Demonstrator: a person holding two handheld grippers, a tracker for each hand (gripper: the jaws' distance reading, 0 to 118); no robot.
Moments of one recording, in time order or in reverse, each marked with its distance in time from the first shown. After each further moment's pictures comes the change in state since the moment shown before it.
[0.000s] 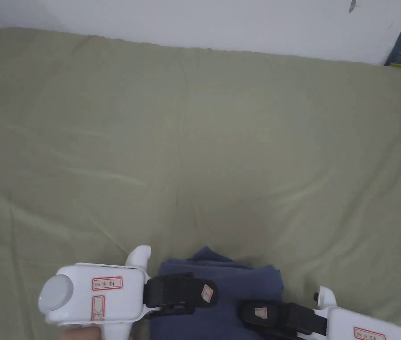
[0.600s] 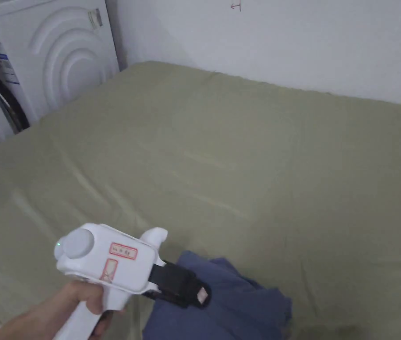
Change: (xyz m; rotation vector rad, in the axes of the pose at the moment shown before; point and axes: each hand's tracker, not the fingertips) left arm -0.002 0.046 0.193 0.049 0.337 -0.050; right arm -0.056 0.004 0.031 0.035 -0.169 0.191
